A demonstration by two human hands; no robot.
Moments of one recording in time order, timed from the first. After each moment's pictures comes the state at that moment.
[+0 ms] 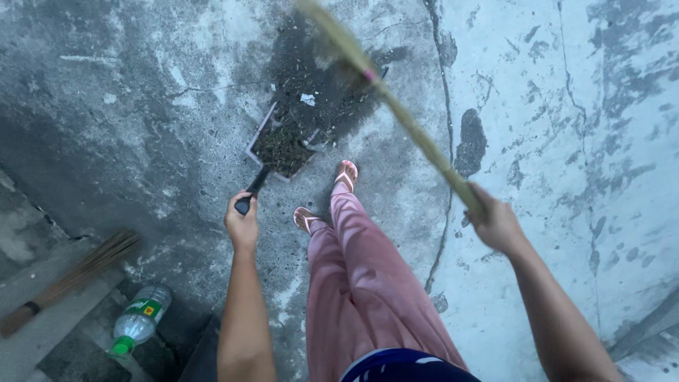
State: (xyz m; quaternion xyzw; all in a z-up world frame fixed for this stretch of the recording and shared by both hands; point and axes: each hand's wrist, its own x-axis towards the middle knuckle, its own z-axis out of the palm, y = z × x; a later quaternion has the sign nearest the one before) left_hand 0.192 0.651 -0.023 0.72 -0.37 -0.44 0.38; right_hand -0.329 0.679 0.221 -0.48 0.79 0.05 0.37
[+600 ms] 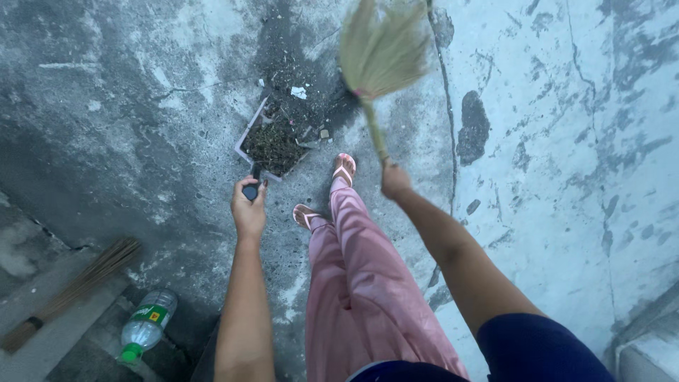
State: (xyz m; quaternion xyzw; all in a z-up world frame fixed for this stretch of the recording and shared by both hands) left_hand 0.147 0.612 -0.022 0.70 -0.41 -0.48 0.33; right_hand -0.263 0.673 -0.140 -0.53 0.75 0.20 0.34
